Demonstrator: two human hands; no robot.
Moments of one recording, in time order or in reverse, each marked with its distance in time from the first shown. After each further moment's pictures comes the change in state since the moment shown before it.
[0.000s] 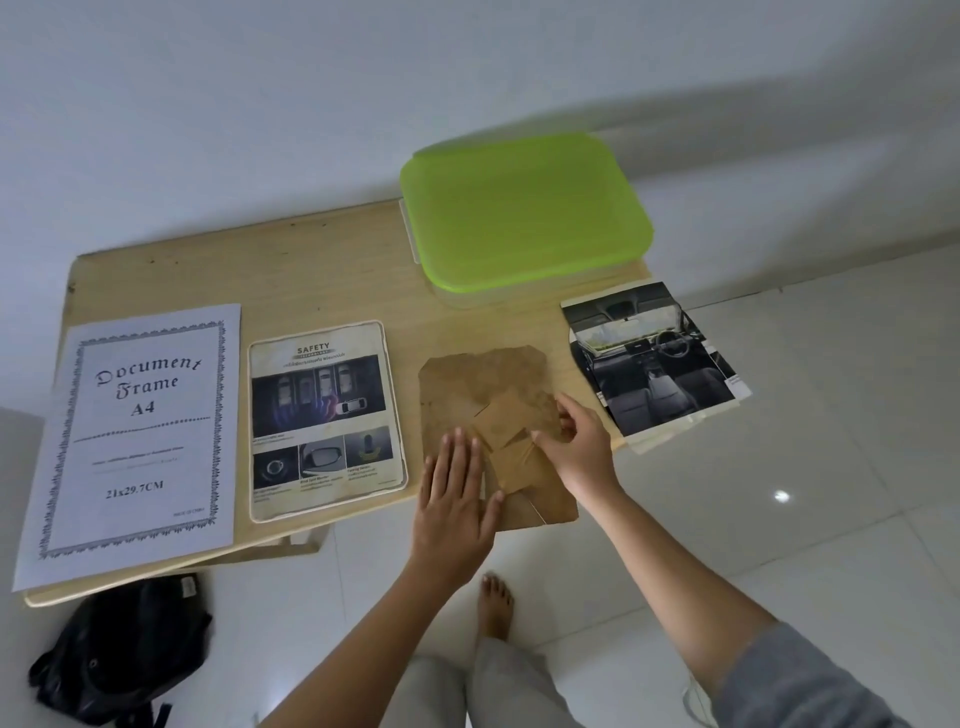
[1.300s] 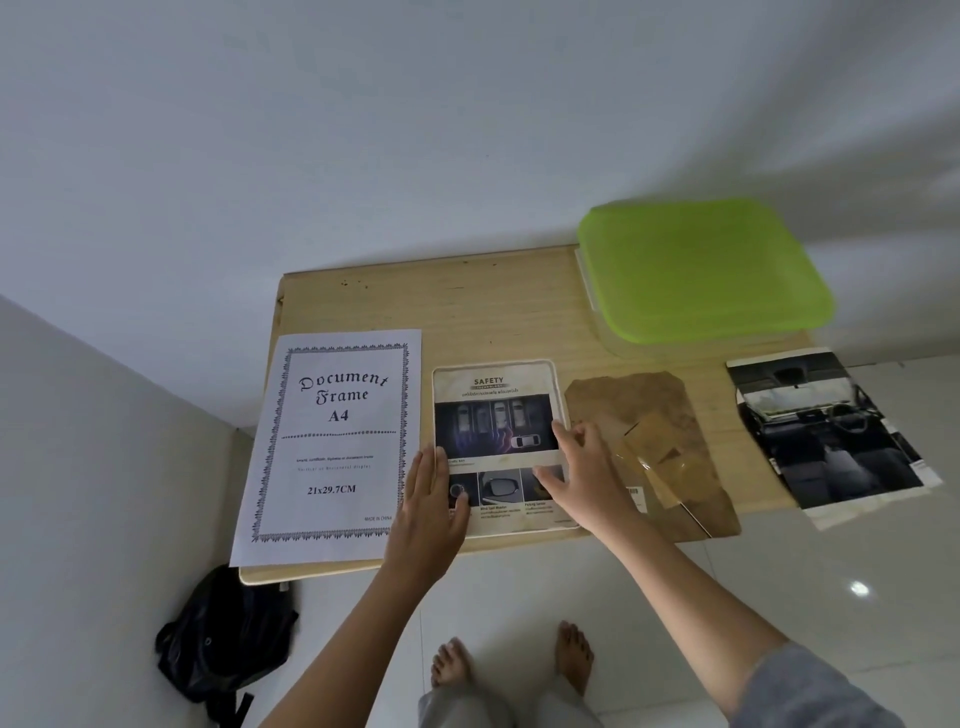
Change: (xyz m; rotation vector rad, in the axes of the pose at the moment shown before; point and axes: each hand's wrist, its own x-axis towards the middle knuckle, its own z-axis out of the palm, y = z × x) left_hand -0.032 -0.182 -0.100 -0.275 0.008 -0.282; right_hand -0.017 -0.087 0.151 -0.618 -0.207 -0.376
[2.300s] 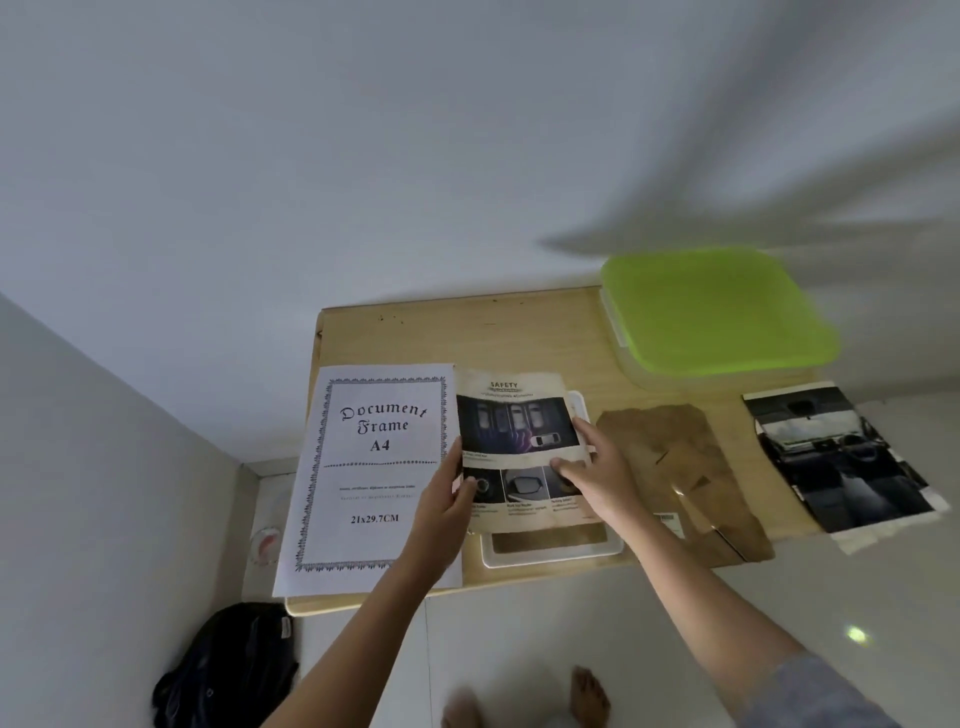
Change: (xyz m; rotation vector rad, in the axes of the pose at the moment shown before) left_hand 0.013 -0.010 -0.062 -0.896 -0.011 0.055; right_hand 0.018 -0.053 -0.004 0.813 0.056 0.215
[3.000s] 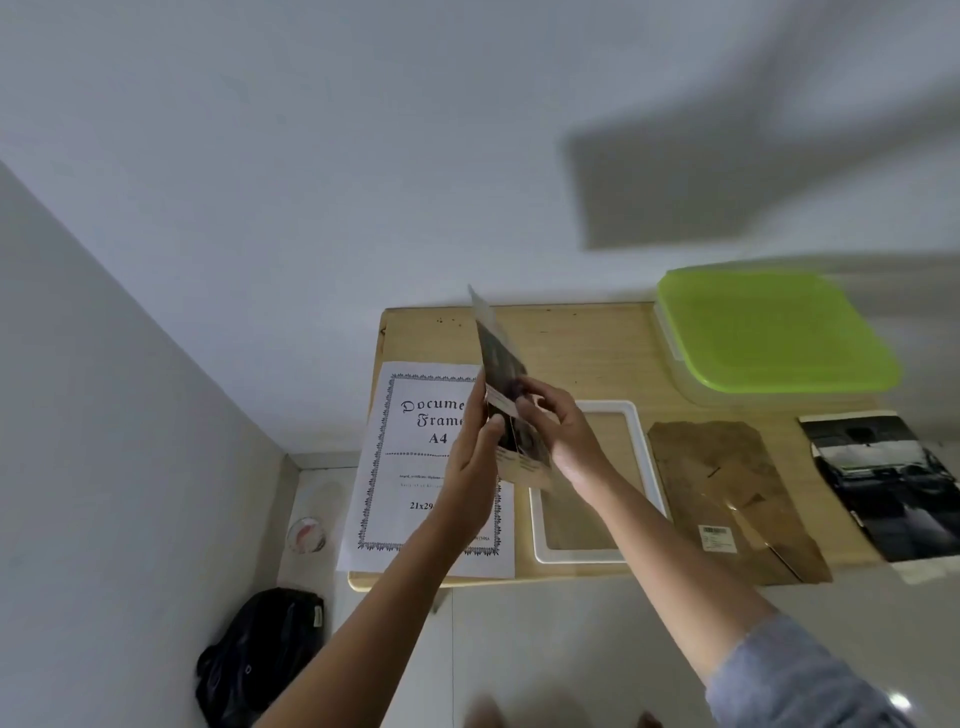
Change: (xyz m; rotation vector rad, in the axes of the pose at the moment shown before) left_hand -0.020 0.076 -0.037 -0.241 0.074 0.168; right_hand -0.012 -0.079 0.089 0.143 -0.211 -0.179
